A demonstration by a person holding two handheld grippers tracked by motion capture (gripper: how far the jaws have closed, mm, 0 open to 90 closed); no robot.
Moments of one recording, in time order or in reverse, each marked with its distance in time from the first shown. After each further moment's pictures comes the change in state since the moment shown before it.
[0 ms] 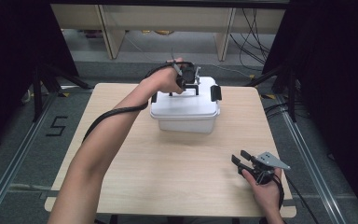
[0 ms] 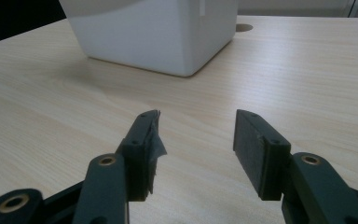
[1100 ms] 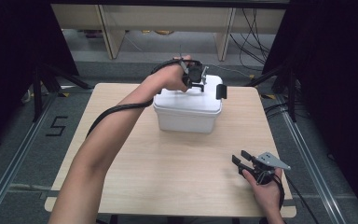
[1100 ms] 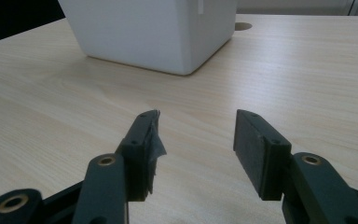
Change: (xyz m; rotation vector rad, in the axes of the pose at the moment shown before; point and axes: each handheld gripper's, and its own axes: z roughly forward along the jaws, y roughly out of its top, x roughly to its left) left arm 0.002 0.022 -0.008 -0.009 0.009 0.116; right arm 0.002 -0.001 -0.001 0.013 0.006 0.046
